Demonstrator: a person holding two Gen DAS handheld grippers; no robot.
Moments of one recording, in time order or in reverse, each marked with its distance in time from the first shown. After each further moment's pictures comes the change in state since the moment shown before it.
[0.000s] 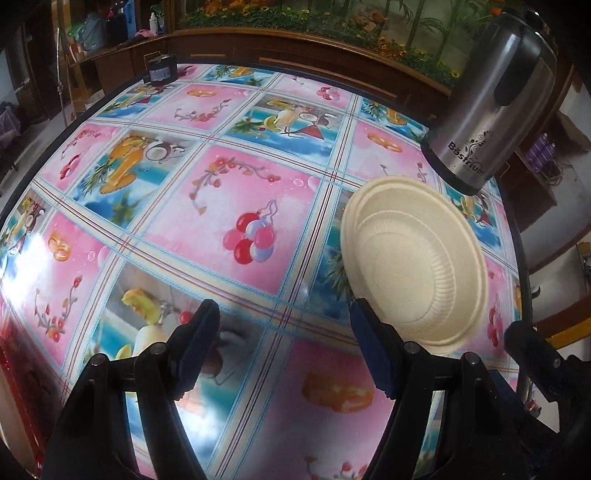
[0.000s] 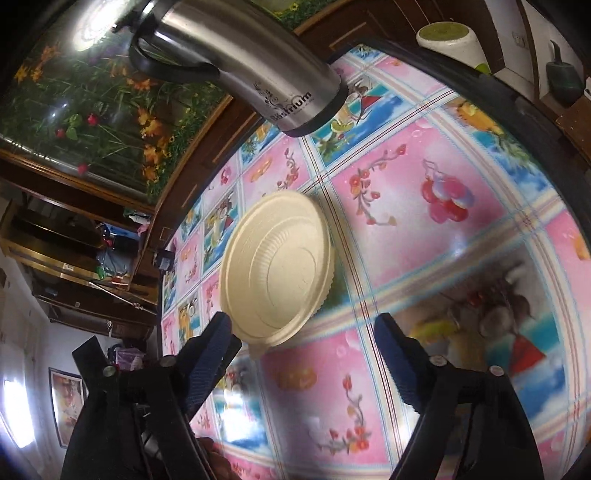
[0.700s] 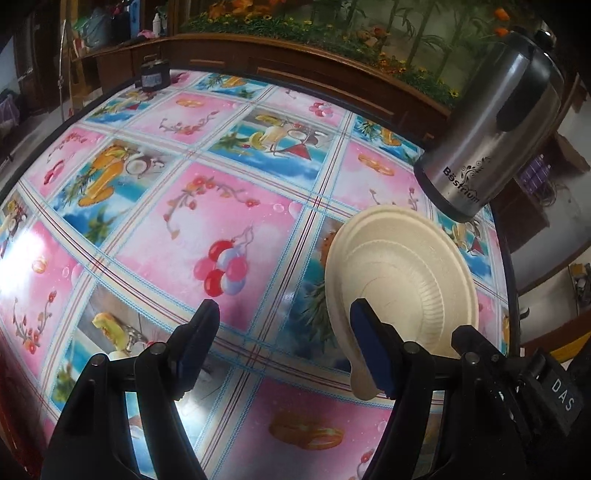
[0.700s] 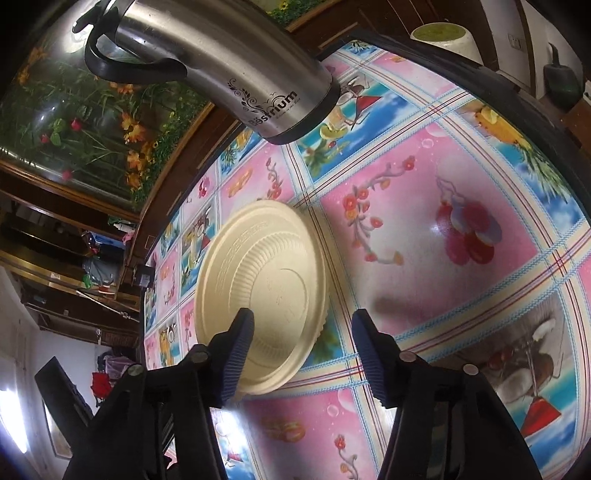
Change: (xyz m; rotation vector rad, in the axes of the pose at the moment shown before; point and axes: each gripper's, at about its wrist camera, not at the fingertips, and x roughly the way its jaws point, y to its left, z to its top) left arm 0.012 -0.010 0.016 -0.053 -0.034 -0.049; right arm 0.040 -0.007 0.027 0.009 -0.018 -0.039
